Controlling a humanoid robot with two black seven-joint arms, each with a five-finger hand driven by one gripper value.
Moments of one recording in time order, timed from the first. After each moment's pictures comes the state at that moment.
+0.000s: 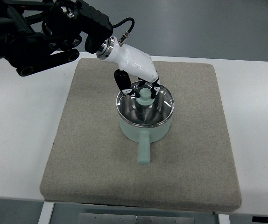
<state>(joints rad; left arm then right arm) -1.64 0.32 0.22 -1.01 1.62 -0.31 -0.61 0.03 0.00 -0.05 0.15 0.04 -0.04 0.10</state>
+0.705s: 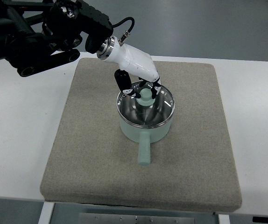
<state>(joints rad) -1.63 0.32 0.20 -1.01 1.62 -0.31 -0.61 0.03 0.00 -0.05 0.15 0.04 -0.04 0.10</state>
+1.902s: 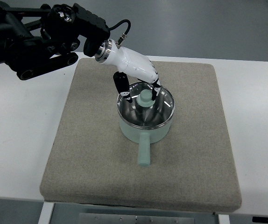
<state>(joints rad) -1.60 0.32 0.18 -1.01 1.59 -0.31 -0.61 0.03 0.00 -0.05 0.15 0.04 -0.04 0.10</state>
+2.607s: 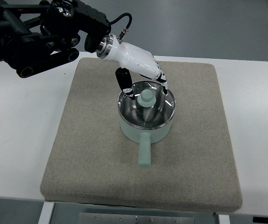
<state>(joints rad) -1.59 0.33 0.12 -1.01 1.59 -0.30 -0.61 0.03 0.00 -0.05 0.15 0.04 -0.04 0.10</state>
